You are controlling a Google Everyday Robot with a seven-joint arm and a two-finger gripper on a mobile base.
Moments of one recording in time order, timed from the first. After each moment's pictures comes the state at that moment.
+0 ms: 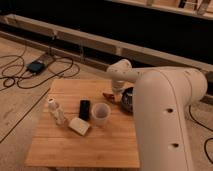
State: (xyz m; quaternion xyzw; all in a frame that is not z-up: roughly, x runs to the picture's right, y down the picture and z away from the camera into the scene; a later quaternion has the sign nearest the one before) arm 0.079 0.053 0.922 -0.28 -0.02 -0.07 0.96
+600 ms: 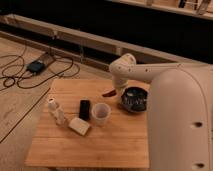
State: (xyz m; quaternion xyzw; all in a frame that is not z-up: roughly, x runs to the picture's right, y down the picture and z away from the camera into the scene) arm 0.088 0.017 0.870 -0.22 -0.03 -0.13 0.97
